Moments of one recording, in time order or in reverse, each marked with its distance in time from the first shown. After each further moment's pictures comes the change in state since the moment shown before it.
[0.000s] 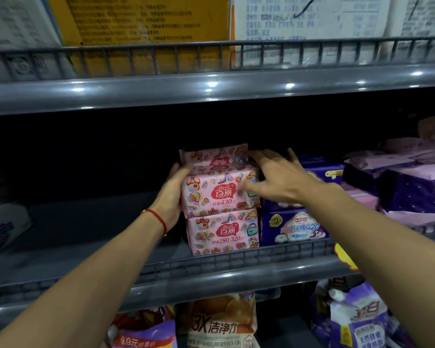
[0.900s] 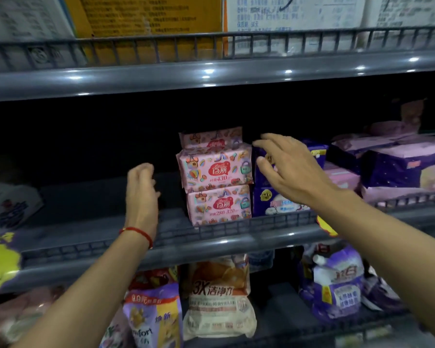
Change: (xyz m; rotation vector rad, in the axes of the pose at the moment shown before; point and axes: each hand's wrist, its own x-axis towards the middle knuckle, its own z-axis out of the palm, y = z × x) left_hand -0.103 0.017 -0.017 0.174 0.482 0.221; right_hand -0.076 -0.006 -0.019 0.032 0.251 -0.102
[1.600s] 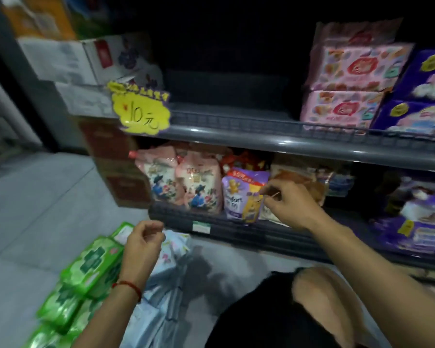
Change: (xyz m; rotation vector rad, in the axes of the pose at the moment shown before) left_hand -0.242 -0.104 -0.346 0.433 0.237 -0.426; right_hand -0.167 -0.236 0.118 0.511 -0.641 0.169
